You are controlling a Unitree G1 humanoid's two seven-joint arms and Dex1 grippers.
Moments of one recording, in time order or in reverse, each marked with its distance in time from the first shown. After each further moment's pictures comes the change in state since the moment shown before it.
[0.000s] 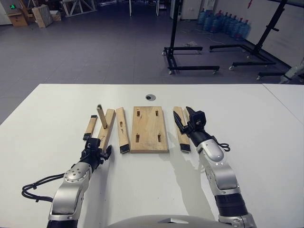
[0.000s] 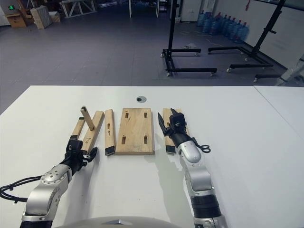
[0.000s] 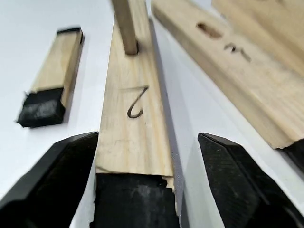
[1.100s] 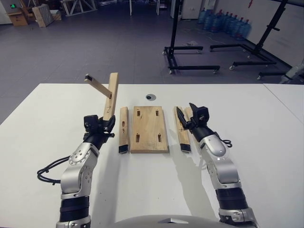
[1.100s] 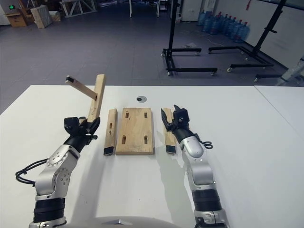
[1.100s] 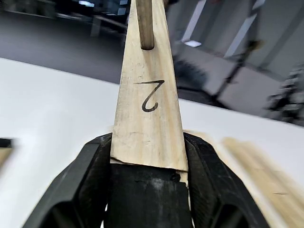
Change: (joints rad) left arm -0.214 -0.147 0.111 0.099 -0.344 -0.232 -0.172; right arm -0.104 -0.015 -0.107 0.053 0.108 0.007 0.033
